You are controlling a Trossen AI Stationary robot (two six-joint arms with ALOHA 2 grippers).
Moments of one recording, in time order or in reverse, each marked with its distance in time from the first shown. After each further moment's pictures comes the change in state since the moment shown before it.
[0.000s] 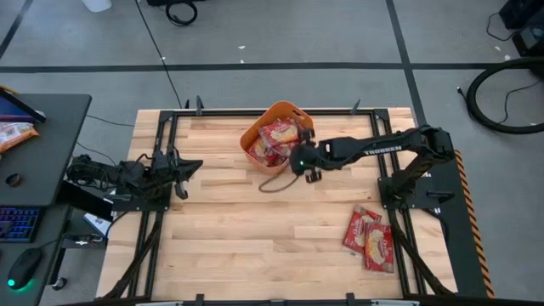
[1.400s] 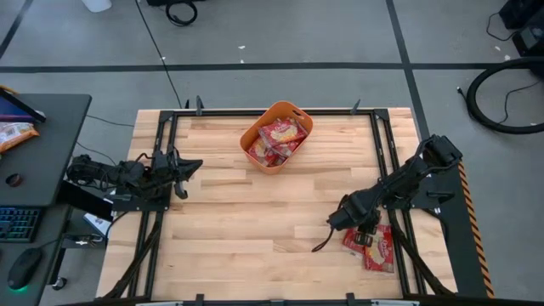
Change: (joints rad) left arm 0.000 0.000 0.000 0.007 -0.001 -0.020; right arm 0.542 -0.007 -0.369 -0.475 -0.965 1.311
